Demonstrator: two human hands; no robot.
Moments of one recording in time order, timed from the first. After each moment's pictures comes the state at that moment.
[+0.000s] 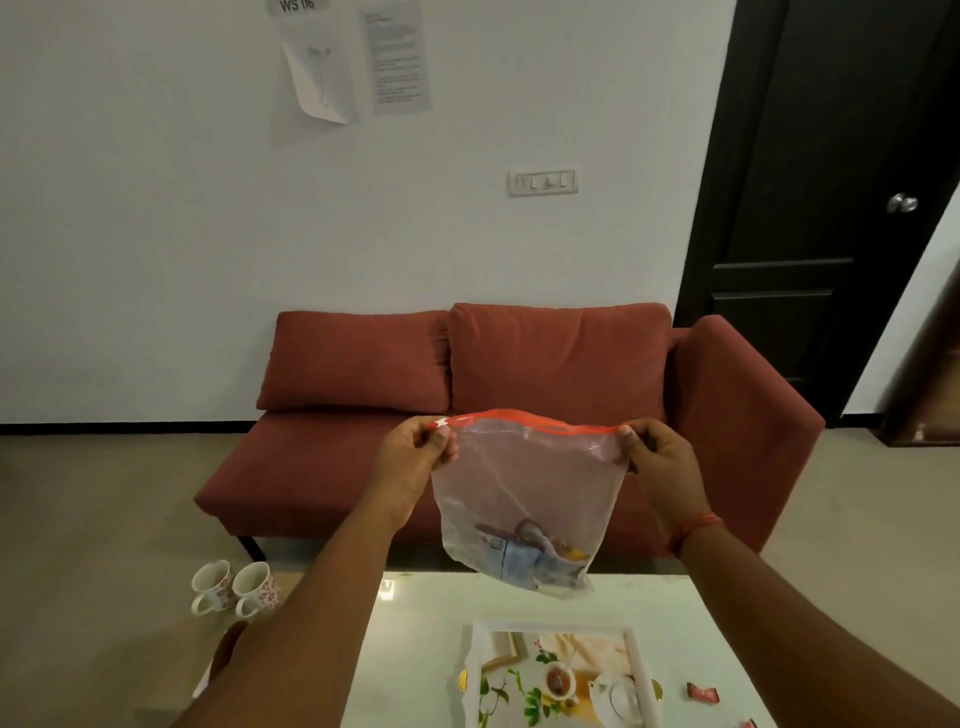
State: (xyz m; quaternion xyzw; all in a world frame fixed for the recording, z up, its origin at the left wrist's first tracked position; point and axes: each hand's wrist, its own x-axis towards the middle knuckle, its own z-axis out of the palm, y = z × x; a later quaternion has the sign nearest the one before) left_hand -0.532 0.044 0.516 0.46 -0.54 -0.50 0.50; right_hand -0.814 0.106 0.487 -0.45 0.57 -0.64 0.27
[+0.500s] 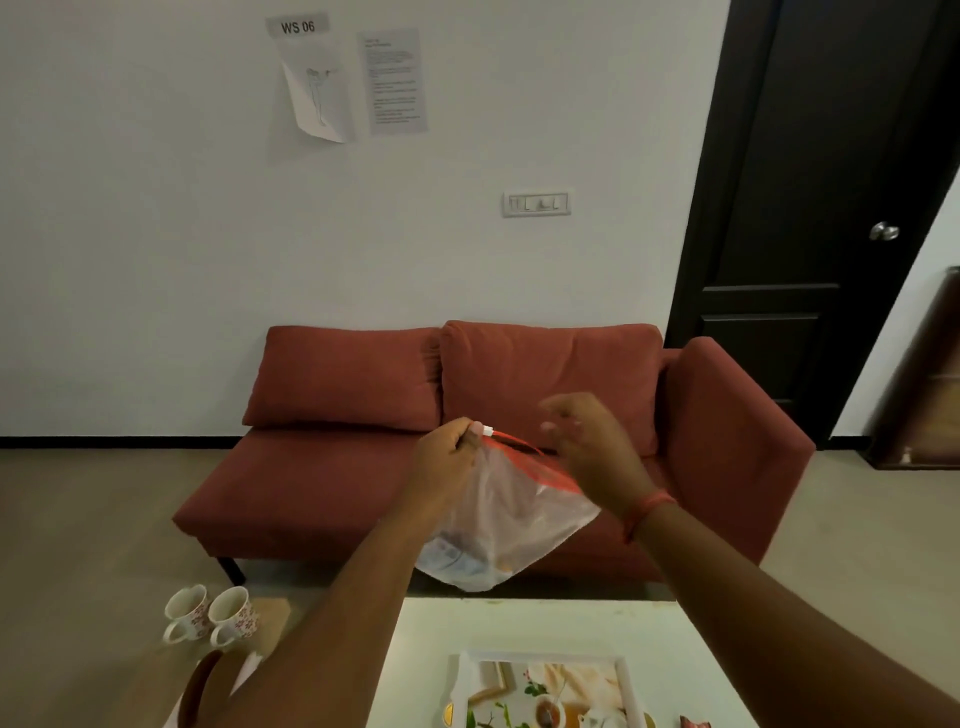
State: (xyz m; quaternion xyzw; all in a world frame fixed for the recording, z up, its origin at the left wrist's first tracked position) left_hand -0.577 0.040 0.537 0.49 -0.71 -0.29 0.41; right_hand -0.776 0.074 0.541 -0.67 0.57 -0.47 0.08
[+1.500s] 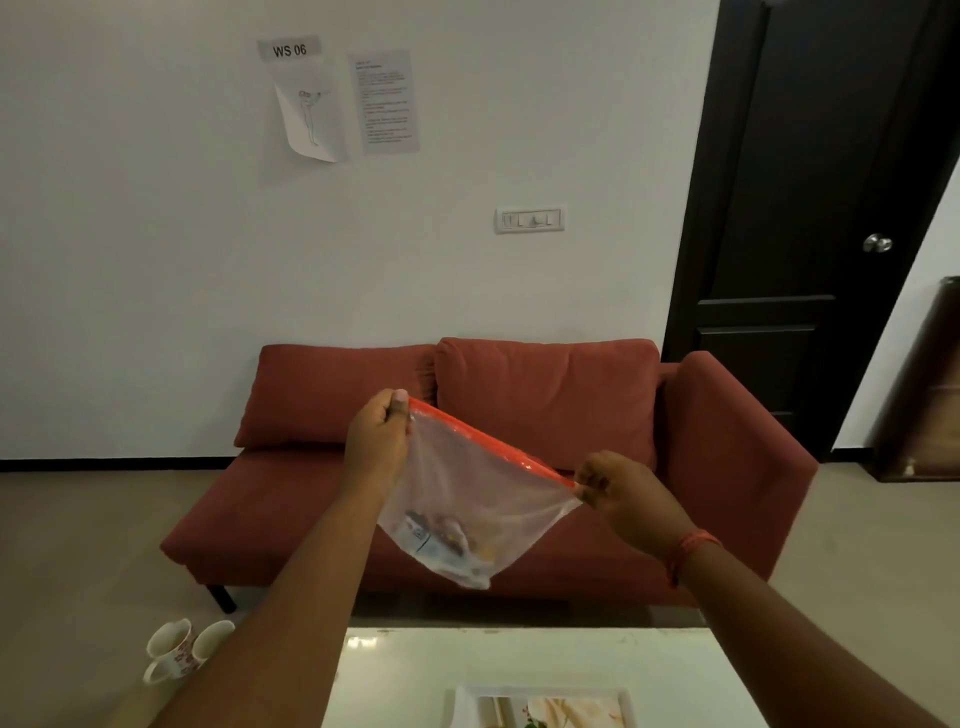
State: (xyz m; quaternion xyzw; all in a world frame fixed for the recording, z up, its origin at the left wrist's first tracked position) left_hand -0.550 -0.014 0.572 0.51 -0.63 -0.26 0.52; right_hand -0.826 0.076 0.525 -0.68 0.65 -0.32 0.12
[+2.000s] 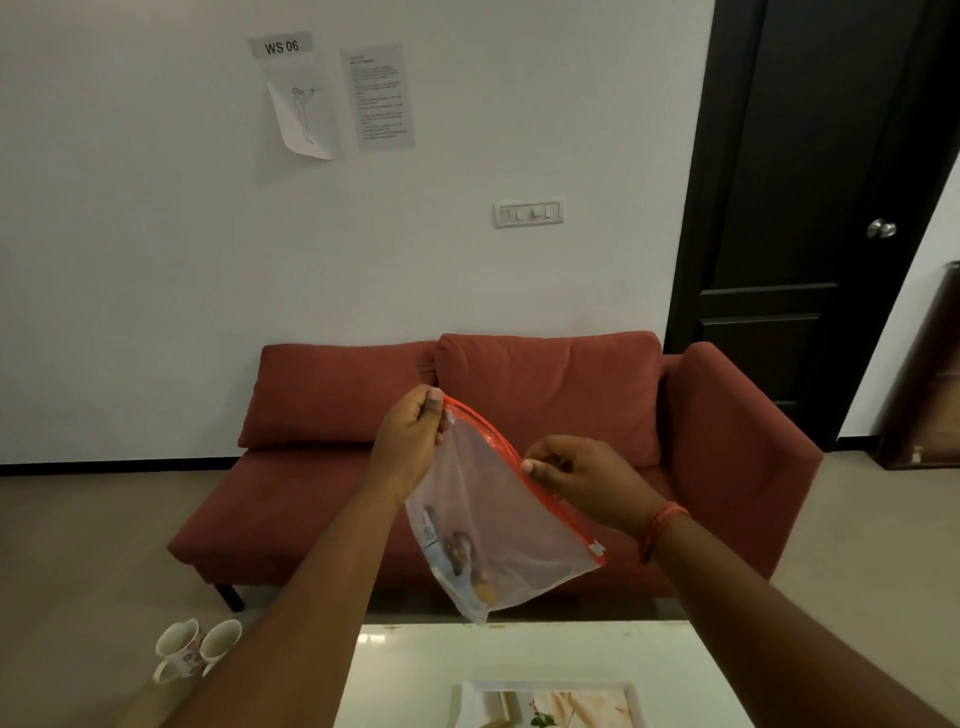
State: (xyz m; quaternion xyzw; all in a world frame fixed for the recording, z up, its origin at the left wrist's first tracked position) left_hand -0.575 -0.009 0.575 0.44 -0.69 -0.30 0.49; right_hand -0.793 0.069 0.557 -0.72 0.57 -0.34 0.21
